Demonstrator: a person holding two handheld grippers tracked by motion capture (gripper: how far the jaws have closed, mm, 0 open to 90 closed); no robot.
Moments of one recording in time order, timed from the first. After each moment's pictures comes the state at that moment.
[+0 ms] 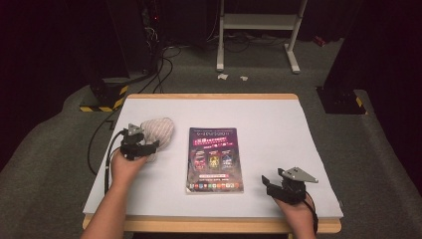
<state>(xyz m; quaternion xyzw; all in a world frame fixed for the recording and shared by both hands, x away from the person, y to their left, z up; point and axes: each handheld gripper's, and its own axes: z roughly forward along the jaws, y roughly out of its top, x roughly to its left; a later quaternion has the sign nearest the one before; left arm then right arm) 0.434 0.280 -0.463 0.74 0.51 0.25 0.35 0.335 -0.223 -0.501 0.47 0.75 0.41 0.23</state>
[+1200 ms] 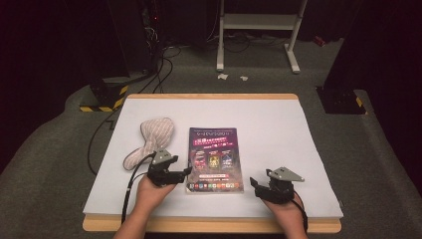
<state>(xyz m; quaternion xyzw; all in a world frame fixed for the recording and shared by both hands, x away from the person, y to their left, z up) 0.361 0.186 -0.486 0.79 0.41 0.15 0.43 0.332 -0.185 -0.495 0.45 0.76 0.41 0.21</state>
